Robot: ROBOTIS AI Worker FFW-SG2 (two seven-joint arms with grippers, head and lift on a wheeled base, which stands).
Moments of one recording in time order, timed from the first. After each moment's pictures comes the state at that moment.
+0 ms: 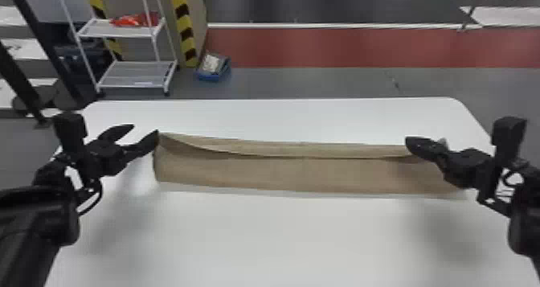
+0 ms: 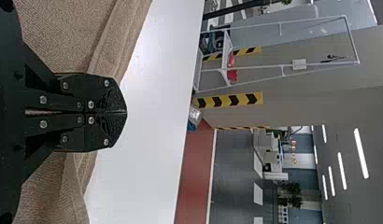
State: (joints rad) left arm -0.33 0.27 0.19 -0.98 0.09 0.03 -0.60; right arm -0.27 -0.24 -0.30 -1.14 0.04 0.16 0.86
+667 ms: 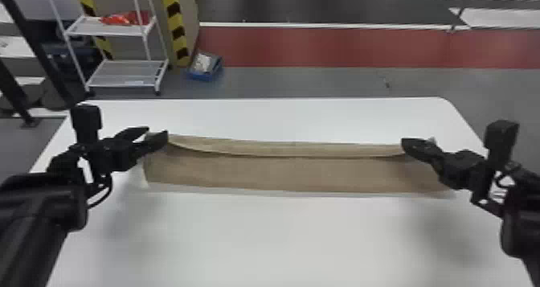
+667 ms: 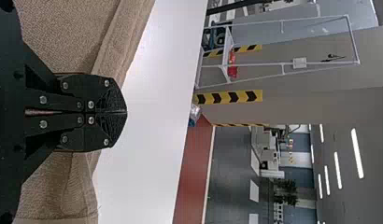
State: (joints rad) left arm -0.38 0.24 0.14 -0.99 0.07 0.18 -0.57; right arm -0.27 -0.27 -0.30 -1.09 0.03 0.10 0.86
